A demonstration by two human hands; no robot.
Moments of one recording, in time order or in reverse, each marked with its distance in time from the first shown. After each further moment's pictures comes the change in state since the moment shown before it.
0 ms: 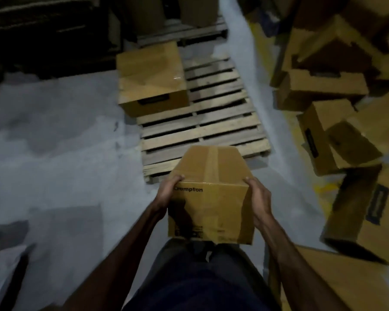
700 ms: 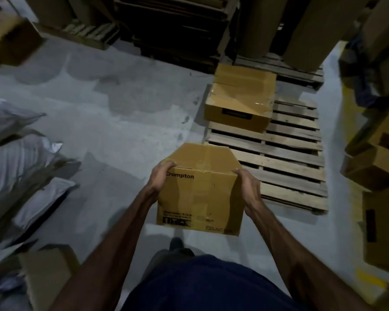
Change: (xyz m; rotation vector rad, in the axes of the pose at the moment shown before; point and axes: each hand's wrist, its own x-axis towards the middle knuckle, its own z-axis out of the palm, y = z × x) left_hand -0.045 -0.050 -0.331 -0.298 0.347 0.152; right_hand -0.124 -0.023 0.316 -0.332 -0.377 -0.210
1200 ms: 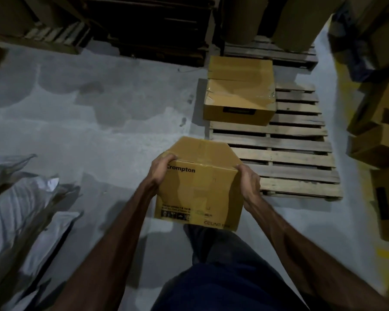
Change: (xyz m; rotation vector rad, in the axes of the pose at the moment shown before) left_hand 0.159 0.084 -0.083 0.127 -0.120 -0.010; right_hand 0.067 -0.063 0.140 0.047 0.196 0.123
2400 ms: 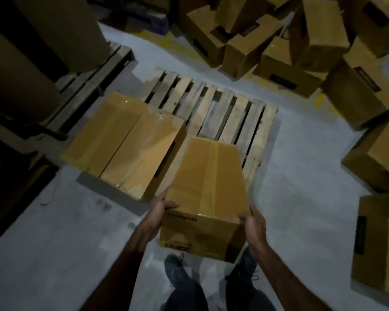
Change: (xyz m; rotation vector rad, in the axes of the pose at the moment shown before) left_hand 0.524 0.217 0.194 0.789 -1.080 -0.148; right_hand 0.279 -0.090 0.212 0.724 0.881 0.516
